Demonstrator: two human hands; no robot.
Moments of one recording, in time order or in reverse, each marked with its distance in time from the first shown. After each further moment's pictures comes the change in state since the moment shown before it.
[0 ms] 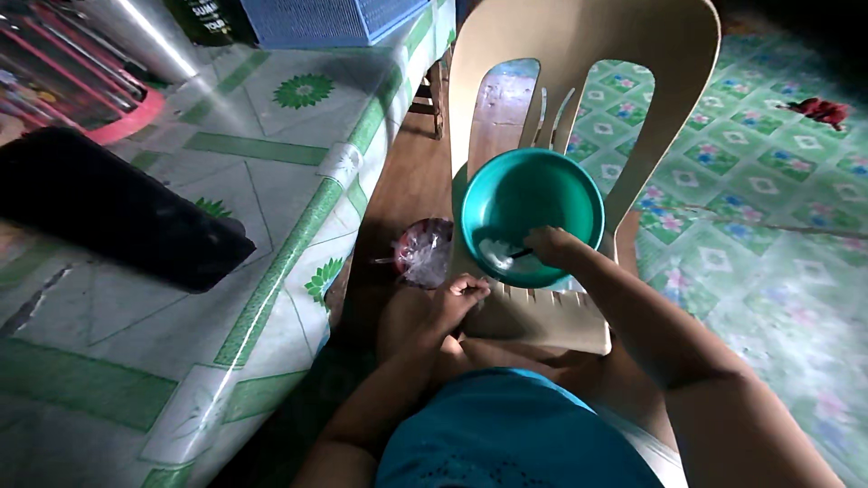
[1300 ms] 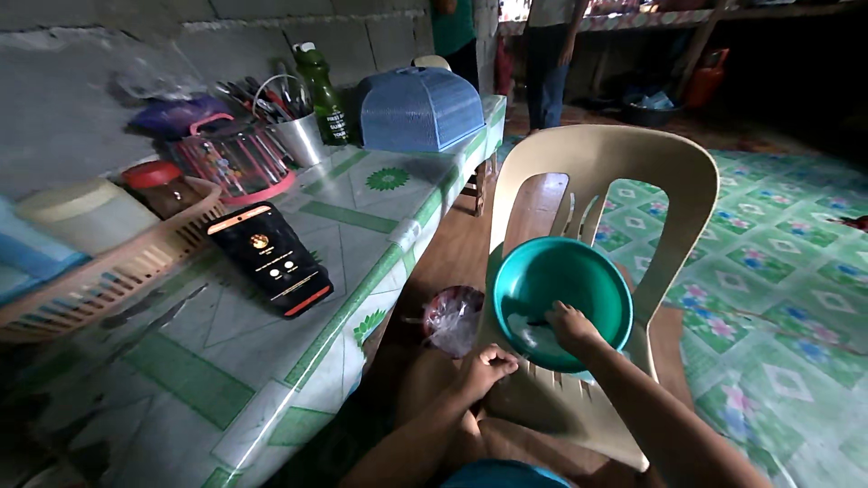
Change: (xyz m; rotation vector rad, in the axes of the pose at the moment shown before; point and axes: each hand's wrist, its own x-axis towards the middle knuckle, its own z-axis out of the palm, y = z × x) left_hand -0.002 0.013 0.004 0.096 -0.030 -0.103; right_hand -0.010 -0.039 -0.017 0.126 -0.003 0.172
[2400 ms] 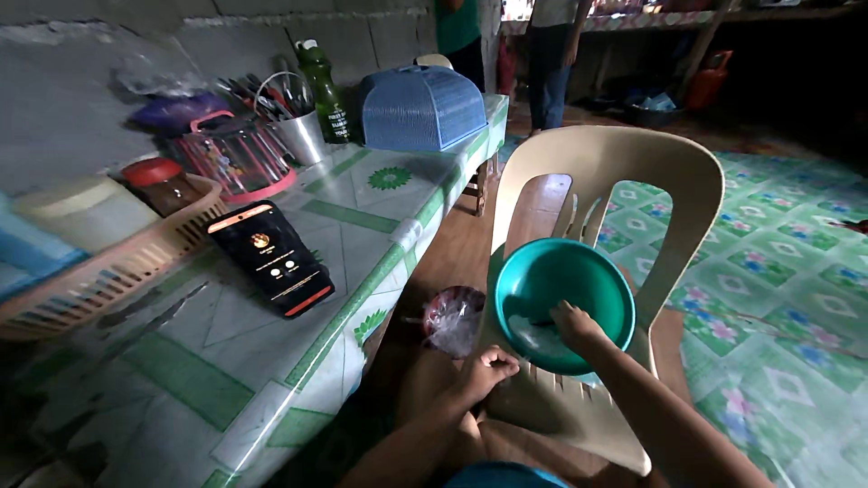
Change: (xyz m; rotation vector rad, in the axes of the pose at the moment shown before) left_hand 0.001 -0.001 -0.001 -0.001 0.004 0.027; right_hand 0.003 0.003 -0.007 -0.007 -0.030 0.060
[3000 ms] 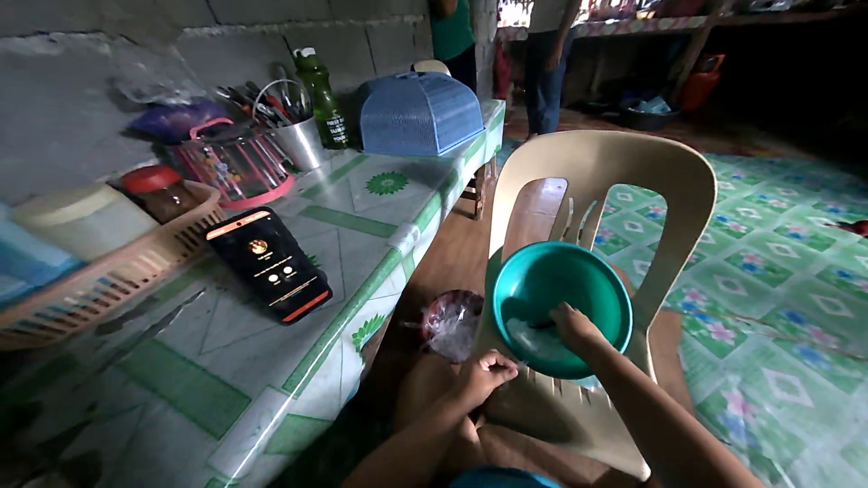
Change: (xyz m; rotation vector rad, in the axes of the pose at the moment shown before) left_hand 0.000 0.006 -0.002 -0.016 -0.021 -0.033; right_hand 0.006 0.007 0.004 0.090 0.019 0.032
